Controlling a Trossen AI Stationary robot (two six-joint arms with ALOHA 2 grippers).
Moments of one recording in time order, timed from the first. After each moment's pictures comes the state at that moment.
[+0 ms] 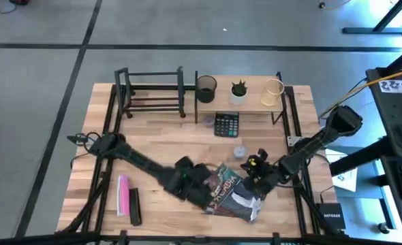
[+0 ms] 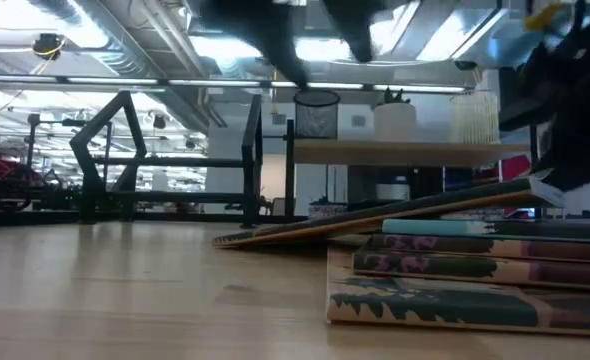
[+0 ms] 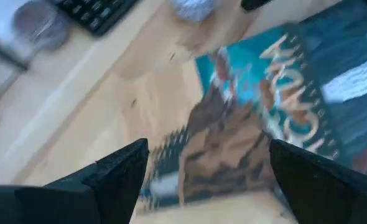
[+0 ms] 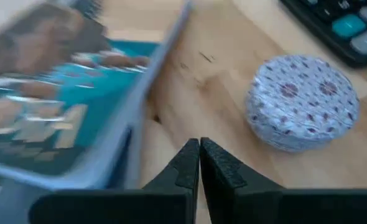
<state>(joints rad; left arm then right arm) -0.50 2.12 1.92 -1.11 -0.64 -1.08 0.64 1.41 0.49 -0.20 0.66 1.03</state>
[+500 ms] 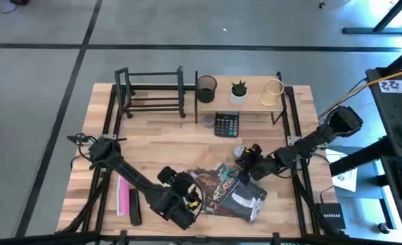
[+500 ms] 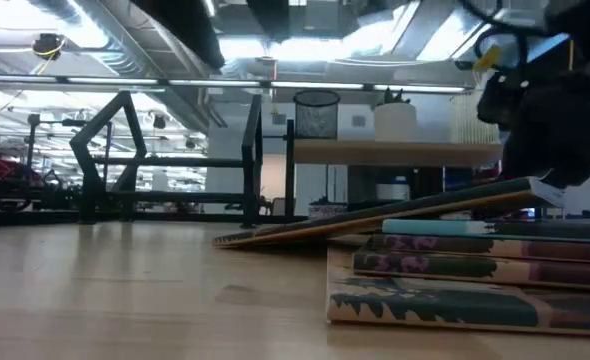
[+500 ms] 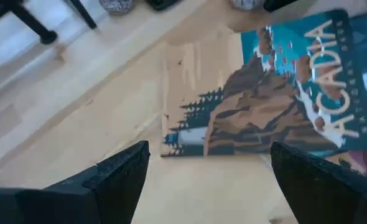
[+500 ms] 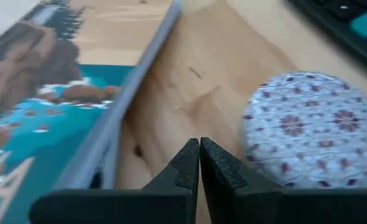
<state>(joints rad) -0.61 2.12 1.92 -1.31 -0.80 -1.40 0.46 1.41 0.42 0.00 0.54 0.88</state>
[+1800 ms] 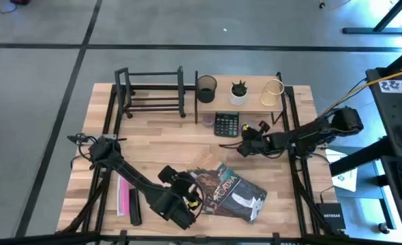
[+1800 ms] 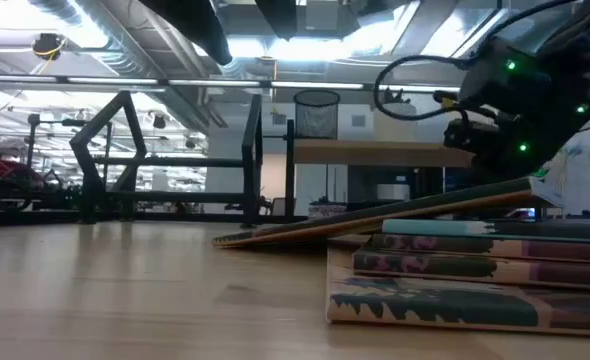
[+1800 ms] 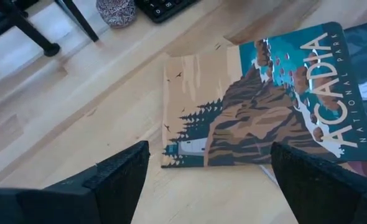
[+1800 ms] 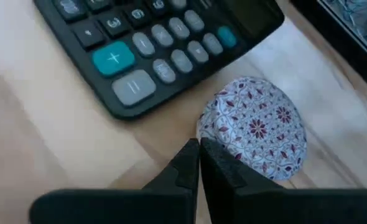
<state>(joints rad) -0.62 2.12 1.92 -1.30 -0.81 -1.39 0.13 1.37 0.42 -0.19 0.71 0.57</state>
